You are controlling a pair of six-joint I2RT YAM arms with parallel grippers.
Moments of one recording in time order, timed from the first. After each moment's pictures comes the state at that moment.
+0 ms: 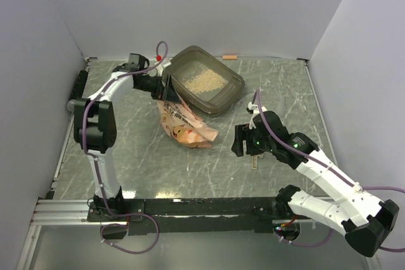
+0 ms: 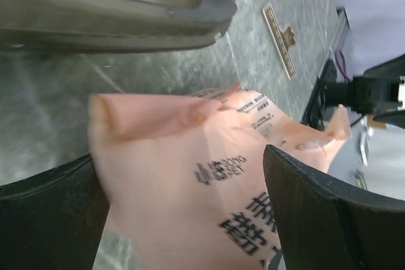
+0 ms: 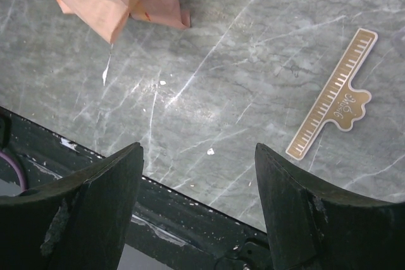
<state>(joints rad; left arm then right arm) -0.14 1.99 1.62 -0.70 1.00 0.10 0.66 0.89 0.87 -0.79 0.02 0.44</state>
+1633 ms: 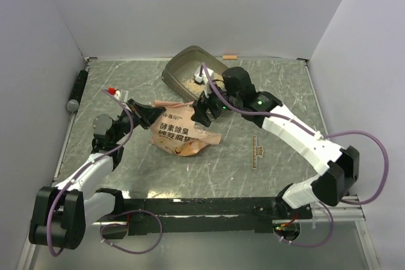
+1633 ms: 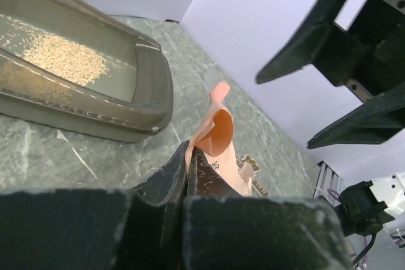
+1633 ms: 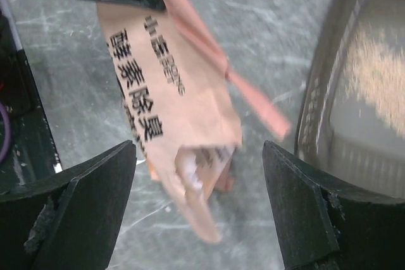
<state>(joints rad) -0.14 1.06 0.40 0.87 0.70 -0.68 0.70 1.40 1.35 -0.48 -0.39 -0.18</state>
